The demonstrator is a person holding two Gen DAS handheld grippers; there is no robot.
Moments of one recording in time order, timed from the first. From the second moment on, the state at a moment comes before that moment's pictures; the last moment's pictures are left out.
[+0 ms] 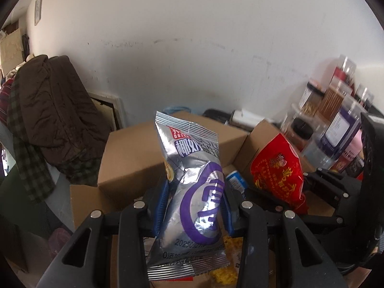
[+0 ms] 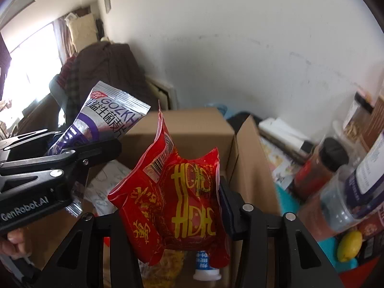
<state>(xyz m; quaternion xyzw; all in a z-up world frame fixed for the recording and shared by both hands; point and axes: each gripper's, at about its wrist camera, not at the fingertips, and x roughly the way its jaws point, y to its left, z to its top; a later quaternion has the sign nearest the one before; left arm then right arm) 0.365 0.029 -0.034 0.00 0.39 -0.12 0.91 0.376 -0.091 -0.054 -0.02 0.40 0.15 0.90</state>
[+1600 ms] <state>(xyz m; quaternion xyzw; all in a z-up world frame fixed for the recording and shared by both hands) 0.341 0.018 -0.002 0.00 0.42 -0.12 0.90 0.346 -0.101 -0.007 -0.06 0.41 0.10 0.91</state>
